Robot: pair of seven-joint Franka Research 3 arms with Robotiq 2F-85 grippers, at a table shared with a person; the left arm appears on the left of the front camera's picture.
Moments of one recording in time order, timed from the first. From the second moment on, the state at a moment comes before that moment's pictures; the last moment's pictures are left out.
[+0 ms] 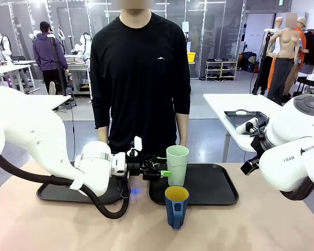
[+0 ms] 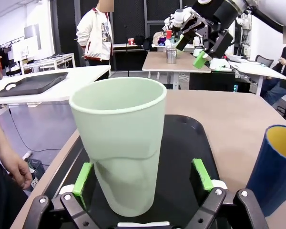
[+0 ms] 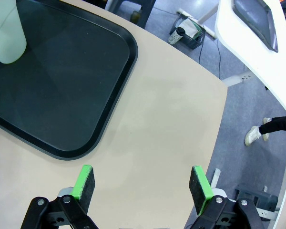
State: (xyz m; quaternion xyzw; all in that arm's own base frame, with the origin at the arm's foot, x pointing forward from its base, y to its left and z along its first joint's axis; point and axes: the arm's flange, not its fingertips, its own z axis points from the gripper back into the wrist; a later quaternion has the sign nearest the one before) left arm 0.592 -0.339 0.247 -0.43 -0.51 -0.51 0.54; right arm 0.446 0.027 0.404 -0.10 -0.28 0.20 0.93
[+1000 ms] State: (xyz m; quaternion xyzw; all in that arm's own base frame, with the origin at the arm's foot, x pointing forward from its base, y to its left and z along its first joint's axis) left arm 0.532 -0.191 0.298 -0.40 -0.56 -0.49 0.53; right arm 0.446 0.027 0.404 -0.10 -0.28 0.20 0.93
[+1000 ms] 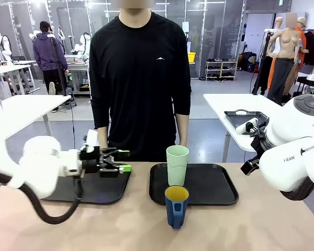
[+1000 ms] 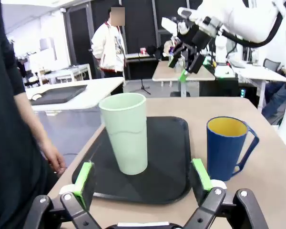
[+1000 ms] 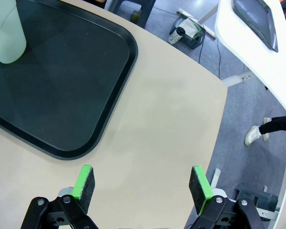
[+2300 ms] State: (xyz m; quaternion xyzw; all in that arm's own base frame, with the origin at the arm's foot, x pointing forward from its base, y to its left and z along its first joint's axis) left arm 0.515 -0.110 0.312 -0.41 -0.58 -0.47 0.52; right arm 0.446 0.027 0.404 -0.10 -0.27 0.20 0.93
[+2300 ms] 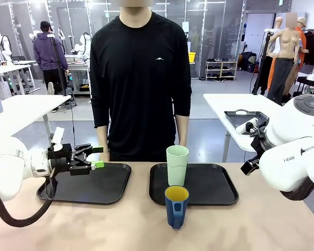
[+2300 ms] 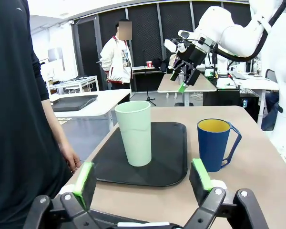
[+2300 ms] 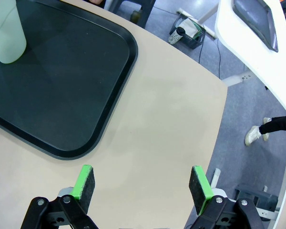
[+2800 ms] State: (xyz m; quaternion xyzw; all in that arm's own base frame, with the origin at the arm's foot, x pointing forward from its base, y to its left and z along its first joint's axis) left arm 0.515 -0.110 0.312 -0.41 -0.58 -0.47 0.52; right arm 0.446 0.027 0.404 -0.10 -0.27 0.20 0.93
